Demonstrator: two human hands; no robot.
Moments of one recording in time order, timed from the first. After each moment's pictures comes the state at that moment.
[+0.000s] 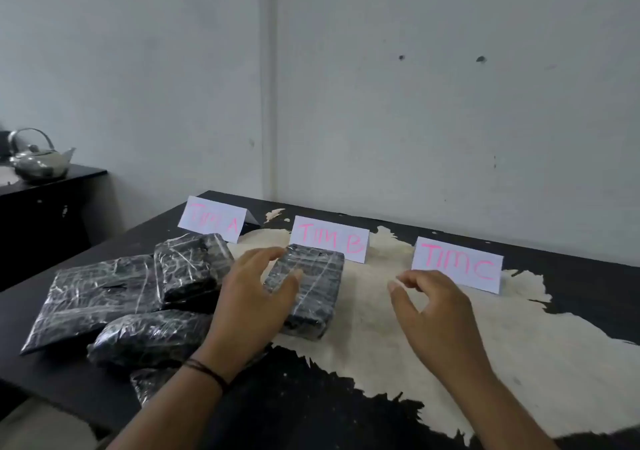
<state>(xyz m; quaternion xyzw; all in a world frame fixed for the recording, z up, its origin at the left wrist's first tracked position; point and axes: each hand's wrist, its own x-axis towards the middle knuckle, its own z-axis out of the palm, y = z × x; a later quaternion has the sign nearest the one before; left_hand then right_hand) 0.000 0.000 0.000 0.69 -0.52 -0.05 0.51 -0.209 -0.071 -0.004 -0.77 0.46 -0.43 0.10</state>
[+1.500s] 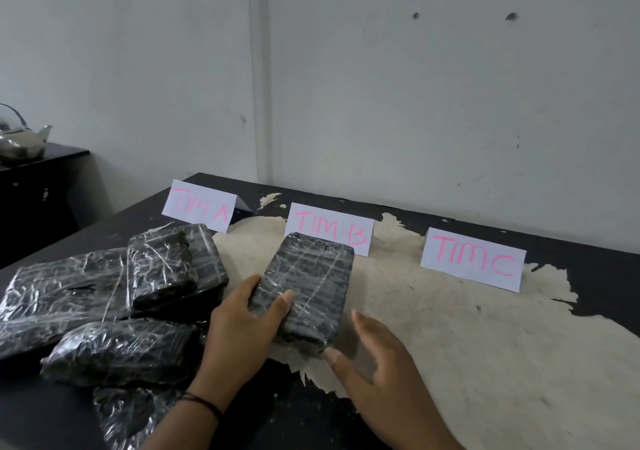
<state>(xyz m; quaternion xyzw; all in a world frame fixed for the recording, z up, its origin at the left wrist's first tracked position) 0.014 -0.031 -0.055 0.72 -0.41 -0.17 0.53 -0.173 -0.067 -0.066 -0.80 0.42 -0.30 0.30</state>
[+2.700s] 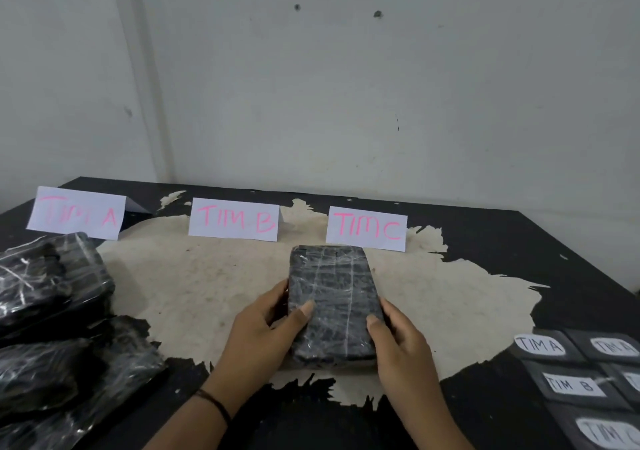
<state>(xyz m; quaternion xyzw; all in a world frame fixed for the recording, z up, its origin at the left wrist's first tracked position) -0.093 -0.053 -0.063 0.53 -0.56 -0.38 0.50 -0.274 -0.051 -0.056 -0.53 0.57 -0.46 0.43</state>
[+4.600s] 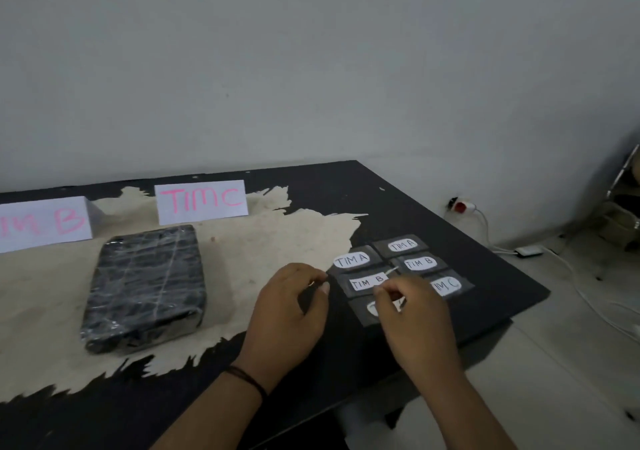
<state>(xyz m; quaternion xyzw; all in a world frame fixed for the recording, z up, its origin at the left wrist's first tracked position) -0.308 -0.033 -0.059 0.41 -0.78 -0.17 0.43 -0.463 0.028 -0.049 -0.54 0.74 -0.40 0.03</state>
